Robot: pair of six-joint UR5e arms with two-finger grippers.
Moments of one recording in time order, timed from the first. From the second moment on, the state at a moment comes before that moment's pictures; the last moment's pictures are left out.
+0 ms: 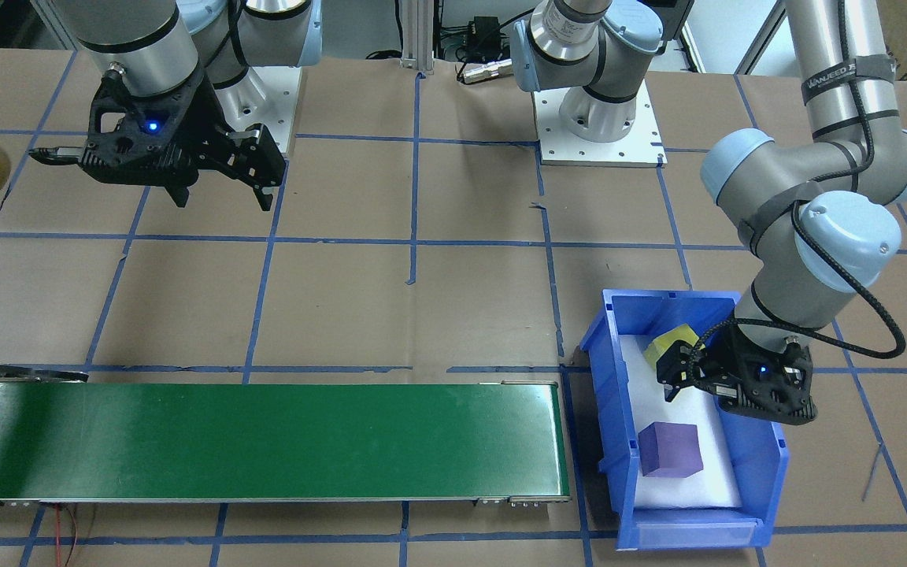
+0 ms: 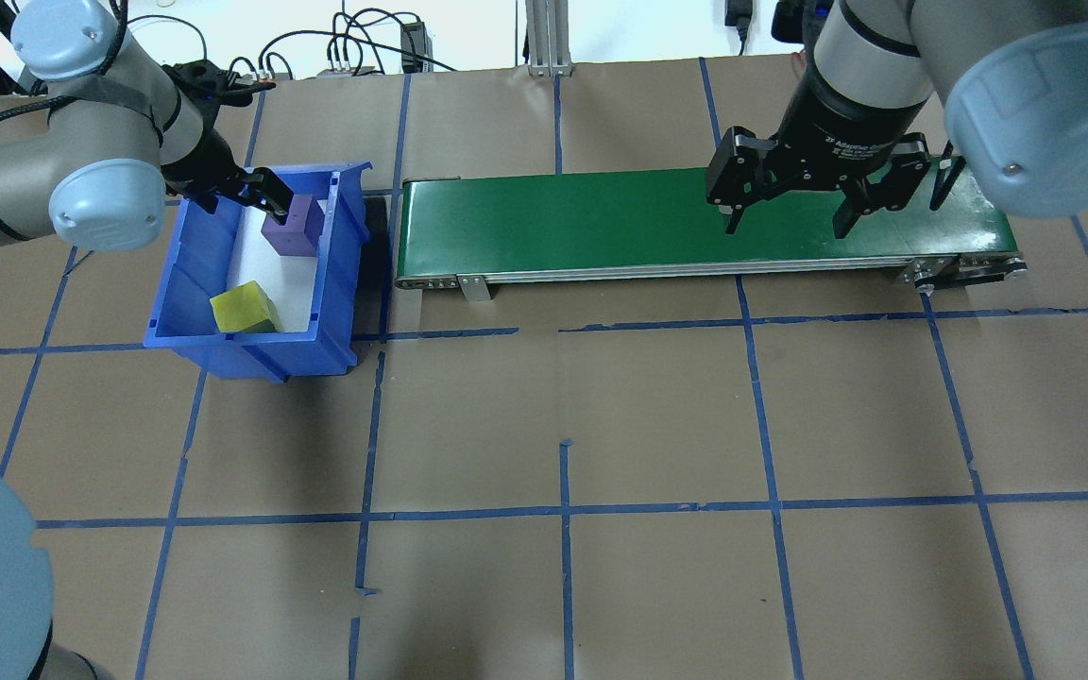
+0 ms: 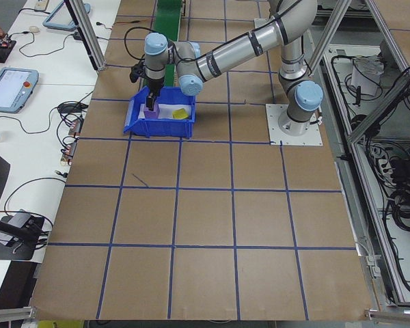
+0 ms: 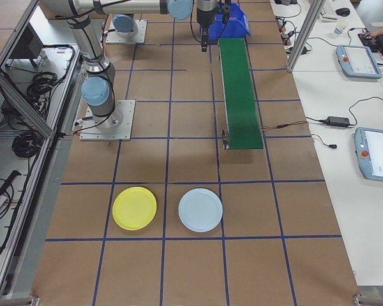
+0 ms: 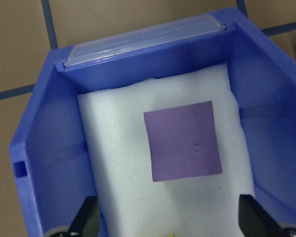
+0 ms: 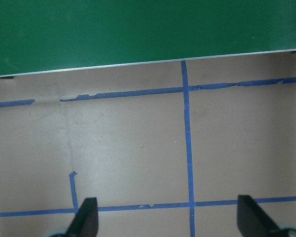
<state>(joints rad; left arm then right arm) -1.36 -1.98 -1.62 -0.94 1.54 0.36 1.63 -1.57 1.60 -1.62 -1.52 0.13</state>
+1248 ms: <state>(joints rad) -1.36 -2.09 -1.63 -0.84 1.48 0.19 1.63 -1.57 1.60 -1.62 -1.52 0.13</state>
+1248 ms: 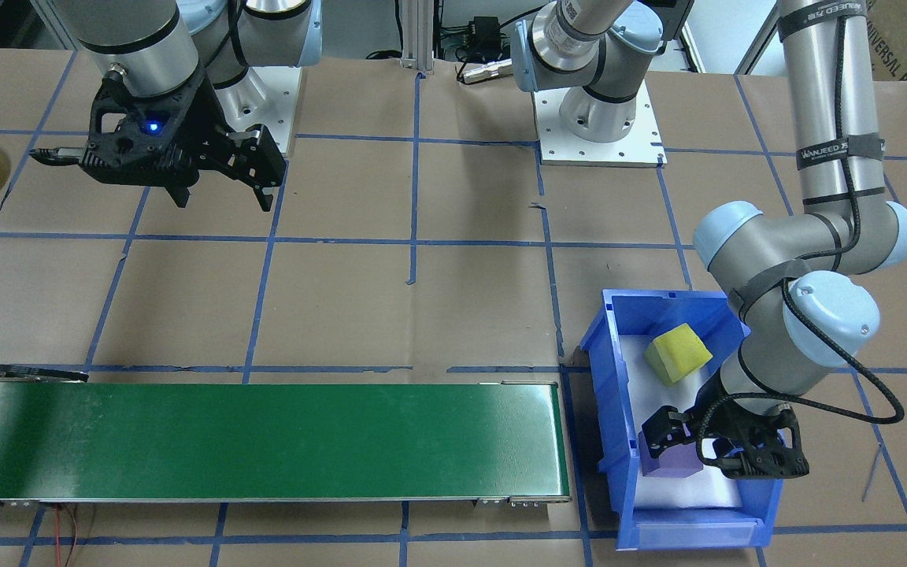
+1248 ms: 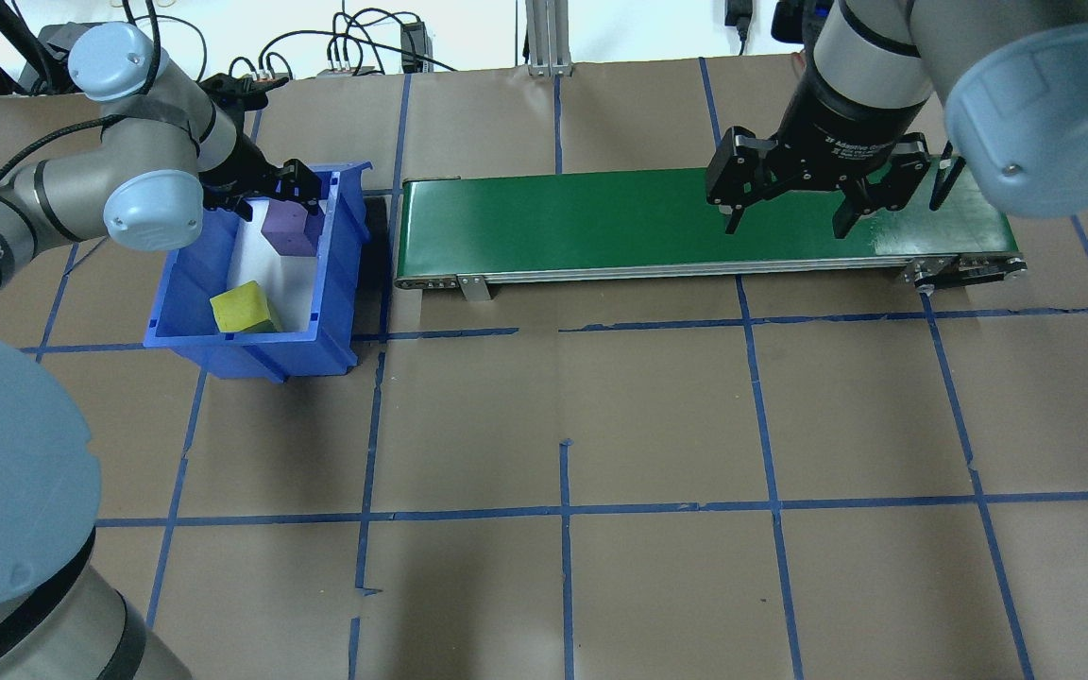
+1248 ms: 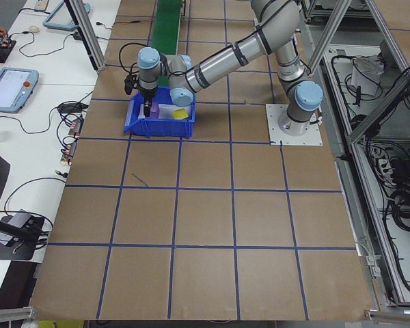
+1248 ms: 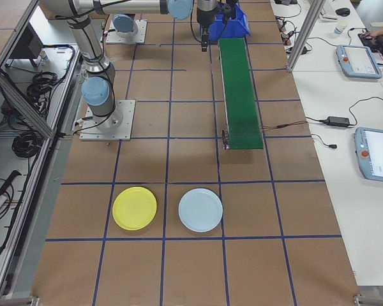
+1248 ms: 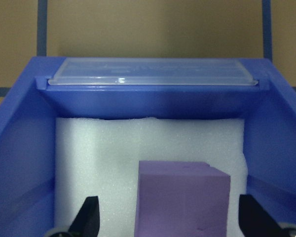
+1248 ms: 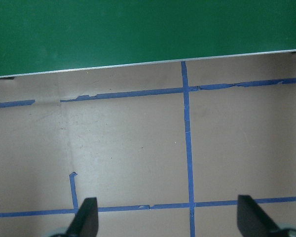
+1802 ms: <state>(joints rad) -1.37 -2.08 -1.64 -0.80 1.48 0.14 1.63 -1.57 1.60 -1.62 -1.52 0.13</state>
